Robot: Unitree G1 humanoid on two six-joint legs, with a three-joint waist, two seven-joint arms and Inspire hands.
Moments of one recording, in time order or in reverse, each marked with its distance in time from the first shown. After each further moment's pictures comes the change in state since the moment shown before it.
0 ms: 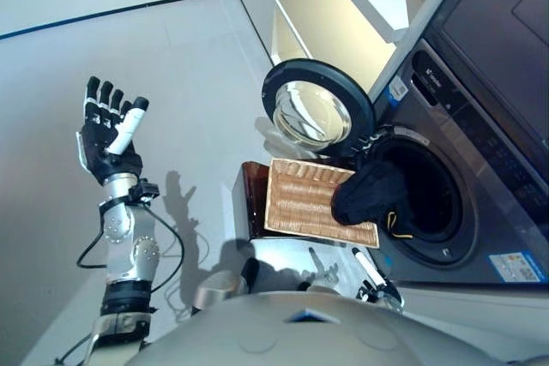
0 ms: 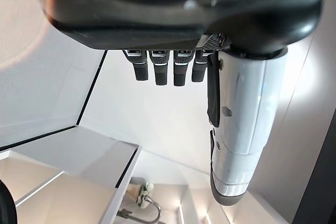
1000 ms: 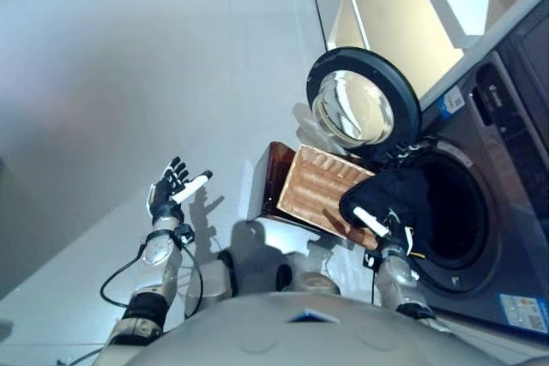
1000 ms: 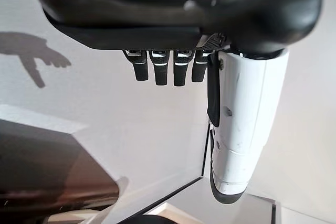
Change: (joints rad) left arm -0.004 -0.028 -0.163 0.459 0.204 0.108 -0.030; right arm 0.036 -0.121 0.179 -0.491 -0.258 -0.026 -0.066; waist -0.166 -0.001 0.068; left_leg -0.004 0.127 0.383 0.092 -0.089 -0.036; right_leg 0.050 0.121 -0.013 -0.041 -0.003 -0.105
